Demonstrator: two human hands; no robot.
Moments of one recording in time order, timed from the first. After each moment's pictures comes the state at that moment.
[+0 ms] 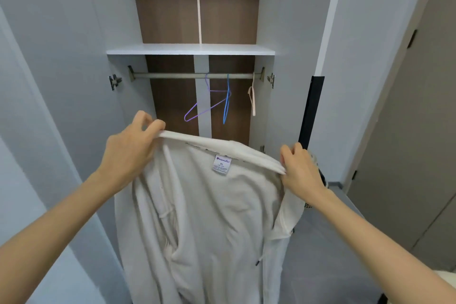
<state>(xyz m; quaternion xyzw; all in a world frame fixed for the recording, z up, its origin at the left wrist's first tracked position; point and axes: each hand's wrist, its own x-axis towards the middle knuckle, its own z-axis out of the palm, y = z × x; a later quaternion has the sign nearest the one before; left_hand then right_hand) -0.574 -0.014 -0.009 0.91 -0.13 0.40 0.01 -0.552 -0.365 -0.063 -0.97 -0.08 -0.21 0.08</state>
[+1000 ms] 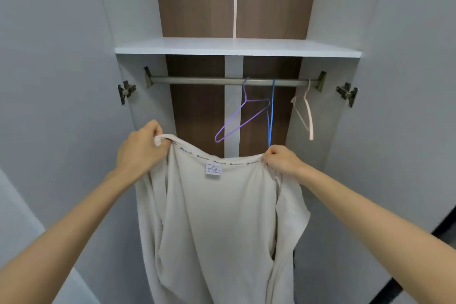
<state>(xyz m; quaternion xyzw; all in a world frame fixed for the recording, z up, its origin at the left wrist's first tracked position) -0.286 0.129 -0.035 0.92 0.06 0.27 0.26 -0.226 -0.184 -0.066 -0.91 -0.03 0.04 0.41</state>
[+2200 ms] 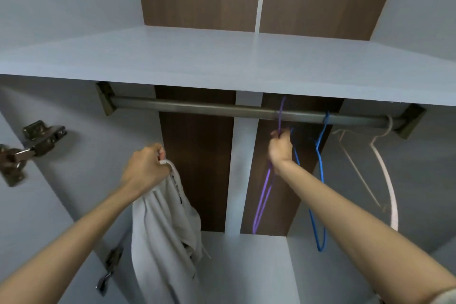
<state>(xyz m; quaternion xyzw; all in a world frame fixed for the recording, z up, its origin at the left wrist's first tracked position) 0.071 0.189 -0.084 0.94 0.09 0.17 0.29 0.182 -0.091 -0.085 -0.79 0.11 -0.14 0.59</state>
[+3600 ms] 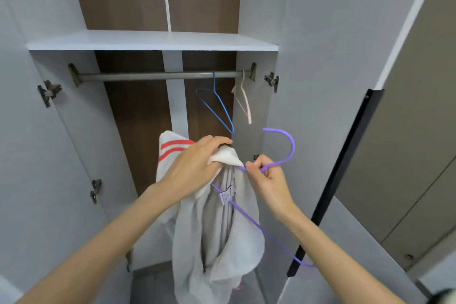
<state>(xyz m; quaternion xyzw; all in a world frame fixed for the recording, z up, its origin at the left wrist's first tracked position) -0.353 -0.048 -0.032 0.89 -0.32 0.15 0.28 -0.399 -0.229 -0.076 -0.75 -0.02 -0.18 0.64</state>
